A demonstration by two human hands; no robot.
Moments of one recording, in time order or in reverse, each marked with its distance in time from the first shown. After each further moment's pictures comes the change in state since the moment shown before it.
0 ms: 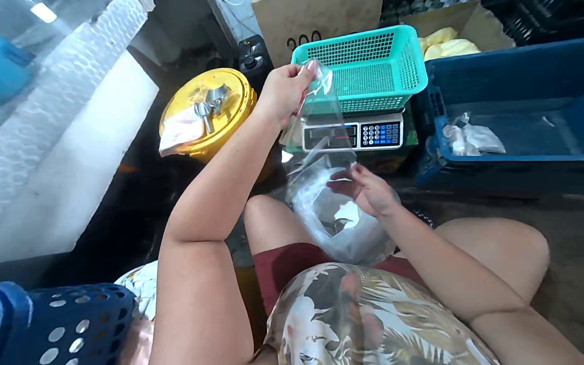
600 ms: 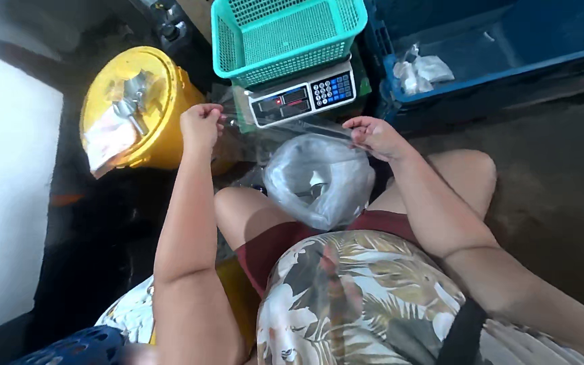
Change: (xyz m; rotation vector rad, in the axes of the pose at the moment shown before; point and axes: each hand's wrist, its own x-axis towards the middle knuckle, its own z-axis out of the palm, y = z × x) left_hand 0.012 -0.127 -0.015 0.382 0.148 -0.161; right_hand -0.006 -0.011 -0.133 -0.349 0.108 -0.104
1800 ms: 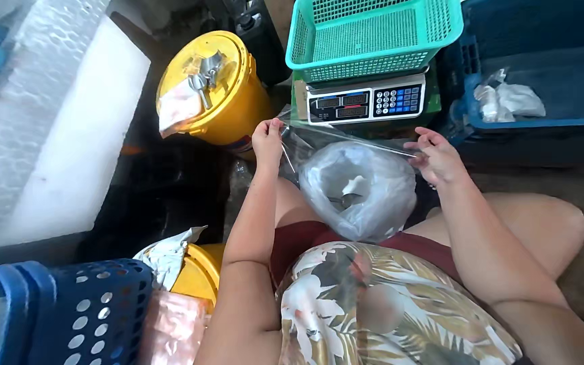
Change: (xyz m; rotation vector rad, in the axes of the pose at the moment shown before) left_hand -0.050 -0.050 0.033 -0.428 0.307 0.007; right_hand 0.011 0.018 0.009 0.080 0.316 0.198
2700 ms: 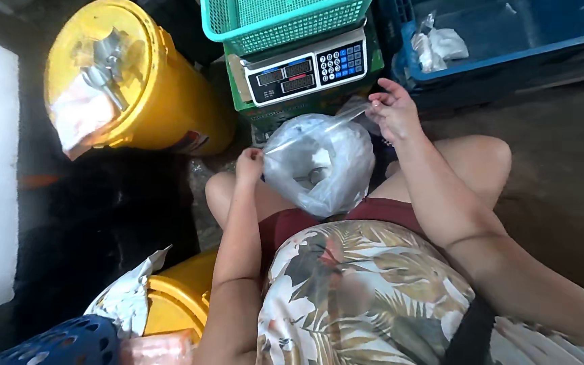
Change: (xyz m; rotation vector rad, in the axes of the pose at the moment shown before) left_hand -0.026 -0.110 0.027 0.497 -0.467 -0.280; right_hand 0.017 0.006 -0.012 0.063 0.134 -0.141
